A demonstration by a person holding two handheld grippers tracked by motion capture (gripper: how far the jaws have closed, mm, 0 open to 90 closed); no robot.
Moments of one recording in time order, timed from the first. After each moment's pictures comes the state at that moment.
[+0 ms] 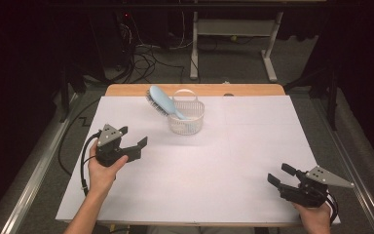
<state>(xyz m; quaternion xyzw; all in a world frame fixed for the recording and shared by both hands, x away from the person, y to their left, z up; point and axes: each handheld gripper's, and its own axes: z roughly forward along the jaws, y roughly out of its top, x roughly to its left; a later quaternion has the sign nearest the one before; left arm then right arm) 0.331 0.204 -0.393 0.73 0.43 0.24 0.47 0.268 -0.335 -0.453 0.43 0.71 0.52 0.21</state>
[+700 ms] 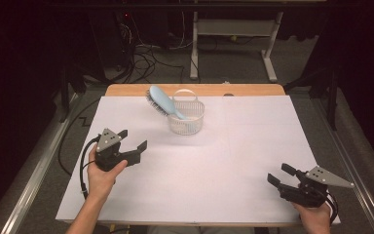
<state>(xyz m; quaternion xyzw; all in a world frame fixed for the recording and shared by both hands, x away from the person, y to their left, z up) 0.322 0.205 -0.397 0.73 0.43 0.24 0.47 0.268 -0.335 -0.453 0.43 0.71 0.52 0.21</state>
